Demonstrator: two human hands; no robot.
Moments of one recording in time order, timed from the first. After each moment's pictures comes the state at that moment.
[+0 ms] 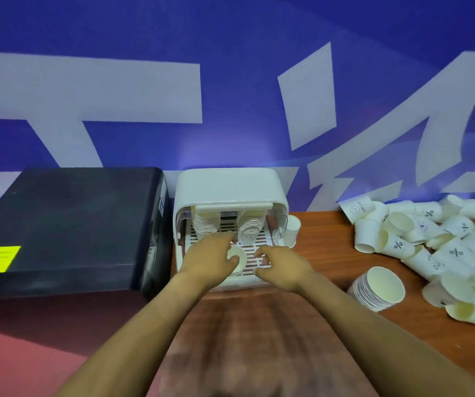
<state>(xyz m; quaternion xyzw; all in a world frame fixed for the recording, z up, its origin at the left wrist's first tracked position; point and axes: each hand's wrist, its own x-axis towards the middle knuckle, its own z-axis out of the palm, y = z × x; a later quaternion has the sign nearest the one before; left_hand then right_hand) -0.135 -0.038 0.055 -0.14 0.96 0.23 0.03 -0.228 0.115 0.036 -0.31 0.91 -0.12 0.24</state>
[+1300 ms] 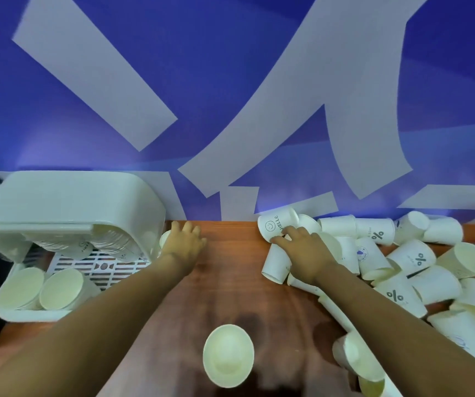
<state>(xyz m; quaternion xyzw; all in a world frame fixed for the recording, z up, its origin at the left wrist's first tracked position) -0.399 0.126 -0.034 -0.09 0.93 -0.25 0.25 -0.530 0.350 -0.011 -0.44 0.88 0.10 0.16</state>
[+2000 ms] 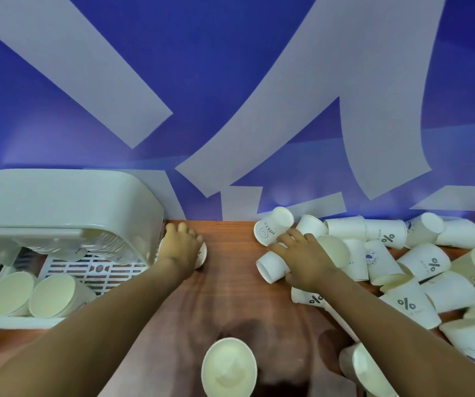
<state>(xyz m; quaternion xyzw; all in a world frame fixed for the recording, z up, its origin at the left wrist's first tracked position) -0.408 0.121 -0.043 -0.12 0.93 -0.24 0.24 -0.536 0.341 -0.030 -0.51 0.84 0.12 0.14</state>
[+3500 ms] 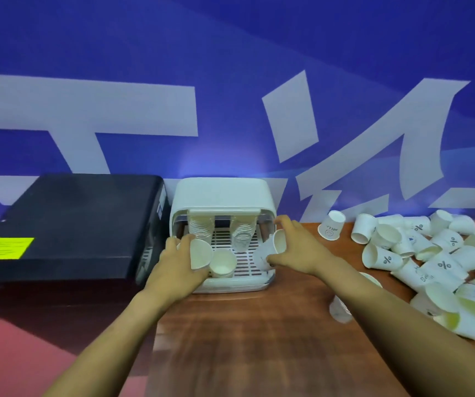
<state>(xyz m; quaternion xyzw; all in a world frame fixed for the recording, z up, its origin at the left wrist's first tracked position) -0.080 -0.034 0.067 -0.29 0.90 0.33 -0.01 -0.251 0.159 0.088 -0.33 0.91 -0.20 0.16</state>
